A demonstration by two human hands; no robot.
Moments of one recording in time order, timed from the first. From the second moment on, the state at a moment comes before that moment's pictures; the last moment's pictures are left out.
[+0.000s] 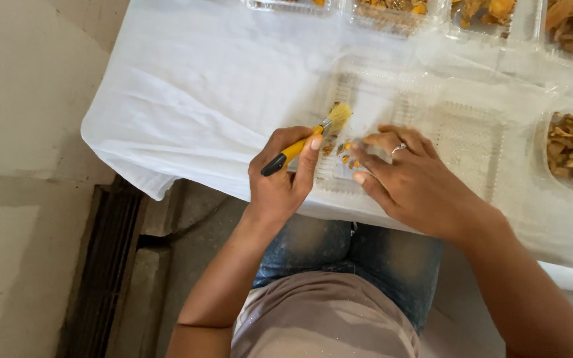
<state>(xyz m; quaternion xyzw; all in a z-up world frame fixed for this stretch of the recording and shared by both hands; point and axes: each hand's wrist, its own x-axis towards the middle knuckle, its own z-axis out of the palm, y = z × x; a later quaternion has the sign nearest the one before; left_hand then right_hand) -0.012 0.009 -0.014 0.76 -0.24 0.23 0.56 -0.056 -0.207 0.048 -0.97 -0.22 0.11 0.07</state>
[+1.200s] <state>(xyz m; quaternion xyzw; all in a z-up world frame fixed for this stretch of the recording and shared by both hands) -0.002 0.009 -0.021 0.54 -0.08 0.26 0.79 -0.010 -0.166 0.008 -0.97 -0.19 -0.14 0.05</state>
